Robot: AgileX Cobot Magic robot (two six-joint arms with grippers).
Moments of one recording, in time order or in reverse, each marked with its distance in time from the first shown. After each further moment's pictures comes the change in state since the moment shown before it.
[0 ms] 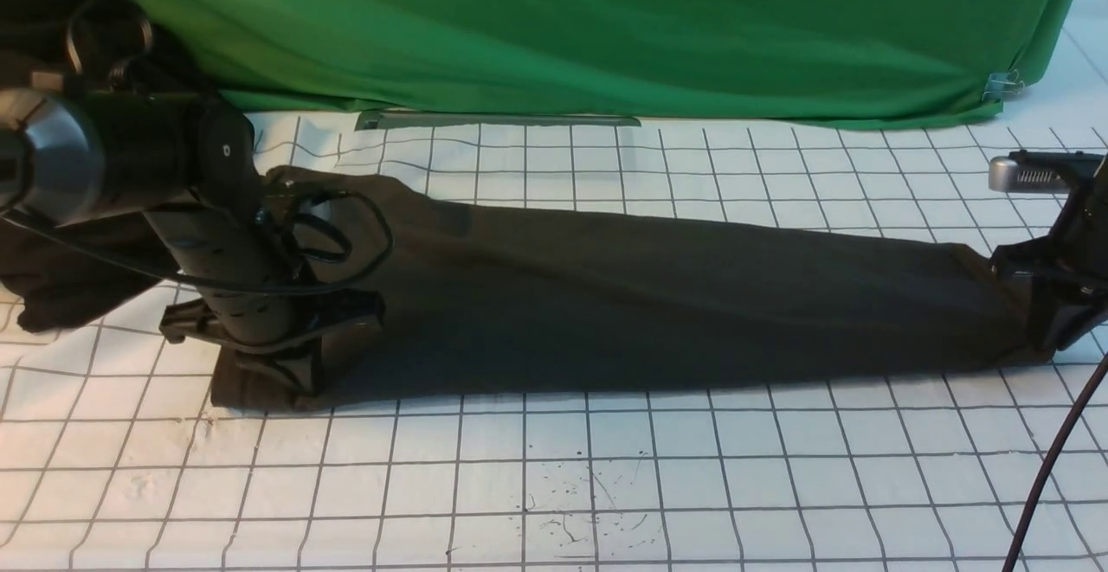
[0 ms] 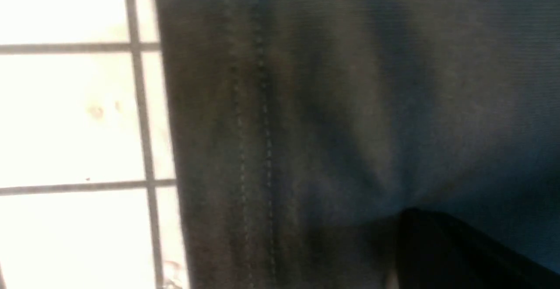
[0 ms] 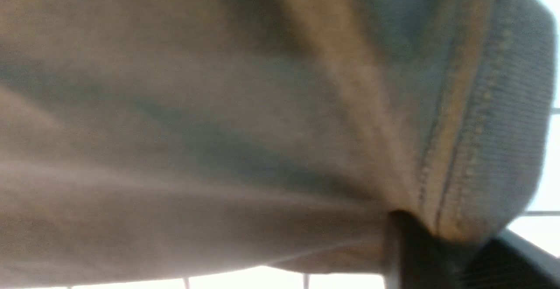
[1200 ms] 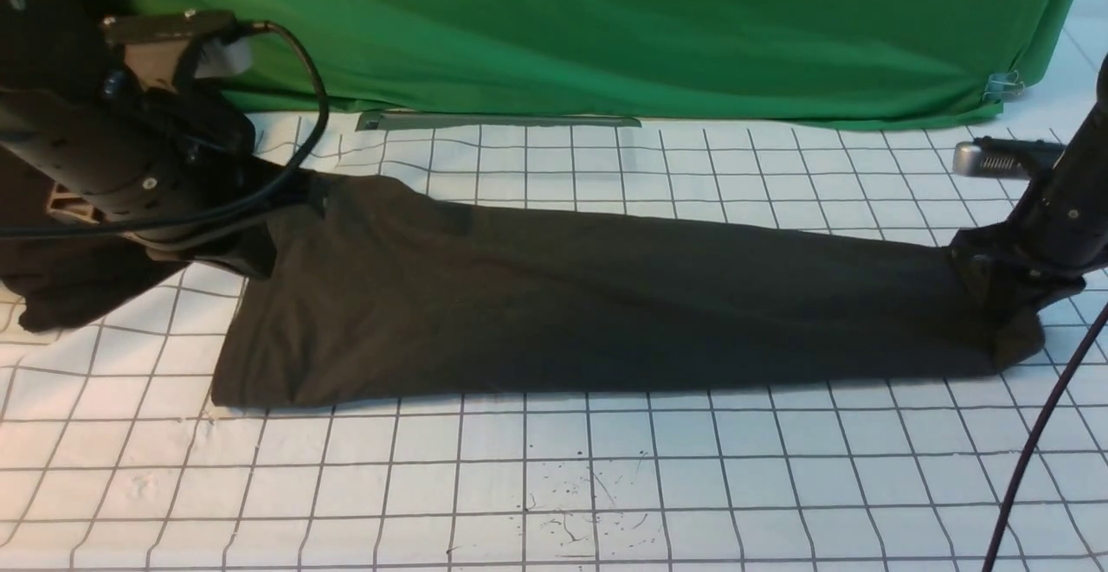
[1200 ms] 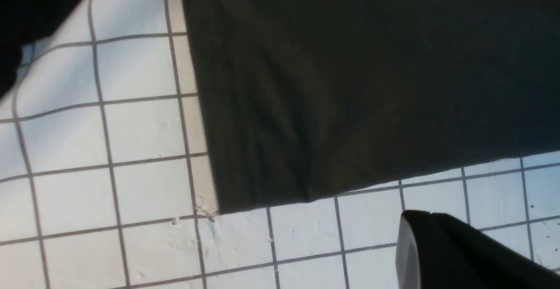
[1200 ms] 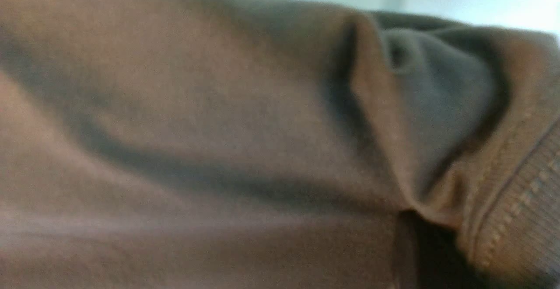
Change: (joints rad) right arm 0.021 0.033 -0.082 0.026 -0.031 0.001; left arm 0.000 -0.413 0.002 0.021 0.107 0.055
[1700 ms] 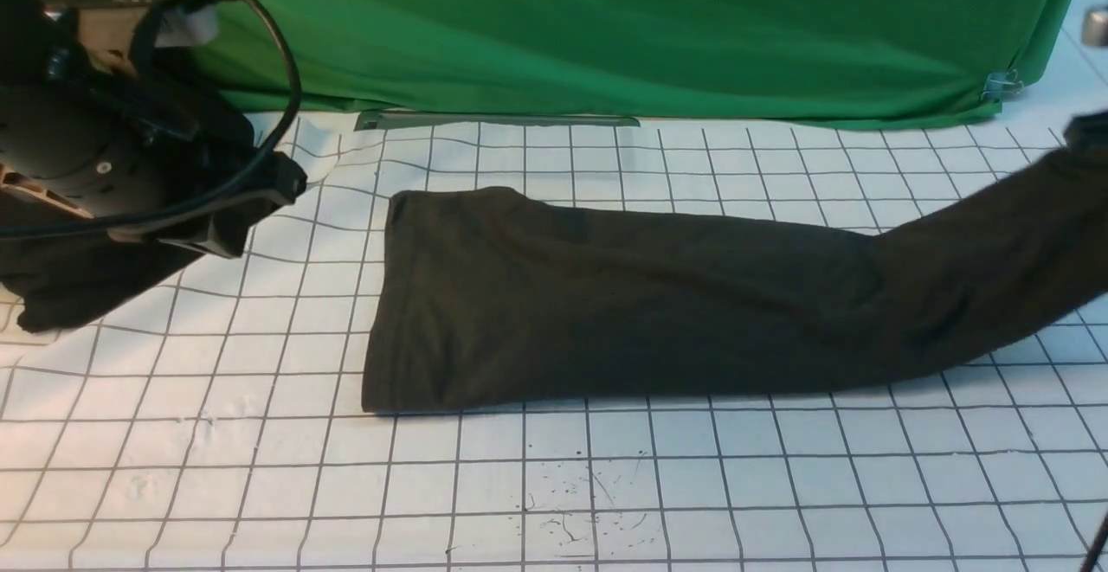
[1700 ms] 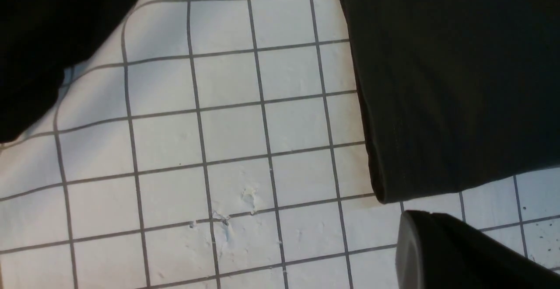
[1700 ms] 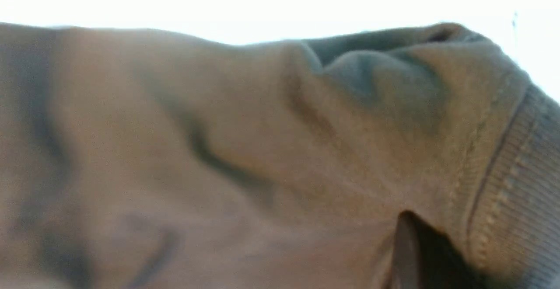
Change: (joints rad) right arm 0.018 -0.194 -0.101 -0.097 0.039 0.090; left arm 0.000 -0.061 0.000 0.015 -0.003 0.005
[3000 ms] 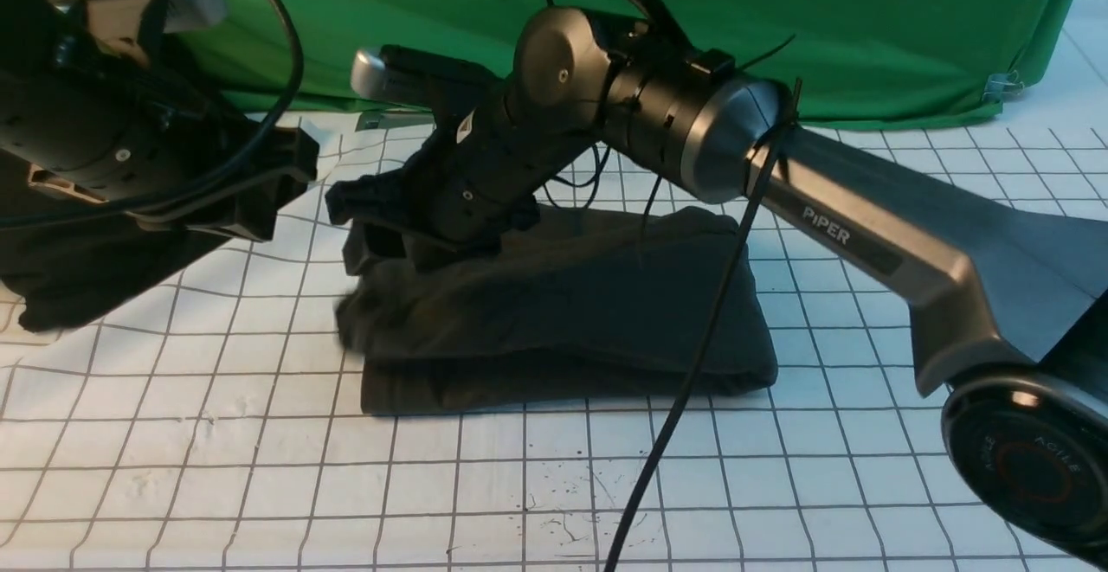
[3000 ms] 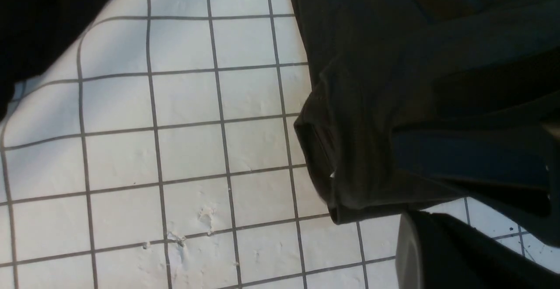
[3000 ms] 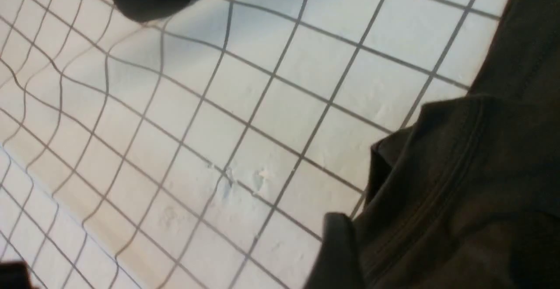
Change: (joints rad) right arm 0.825 0.313 -0.295 0.506 -0.306 0.148; left arm 0.000 0.000 0.000 -0.083 -0.044 0.001
